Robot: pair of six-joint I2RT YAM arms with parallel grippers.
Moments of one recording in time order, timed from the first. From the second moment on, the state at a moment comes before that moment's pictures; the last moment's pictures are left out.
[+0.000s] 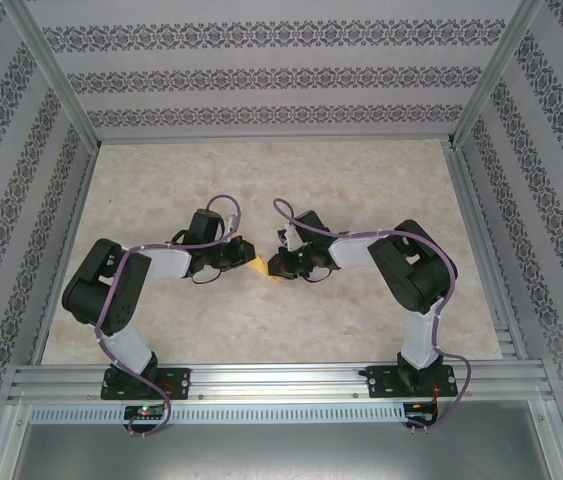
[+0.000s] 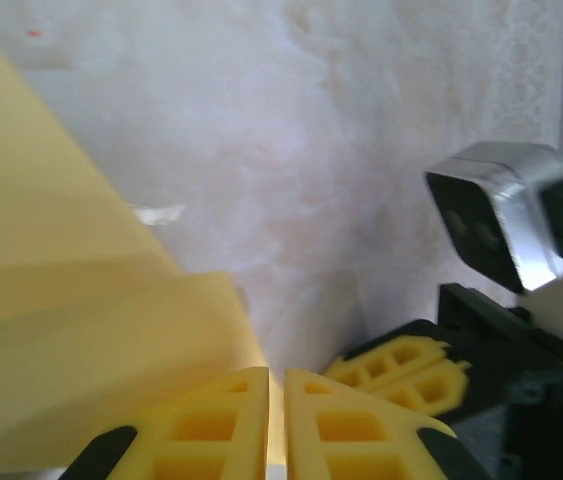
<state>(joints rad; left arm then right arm) -0.41 1.71 0.73 0.17 0.58 -0.74 0.62 1.94 0.96 0.00 -0.66 0.66</state>
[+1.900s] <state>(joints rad) -0.46 1.80 0.85 -0.03 0.48 -0.80 0.65 1.89 0.99 -0.15 -0.49 0.14</state>
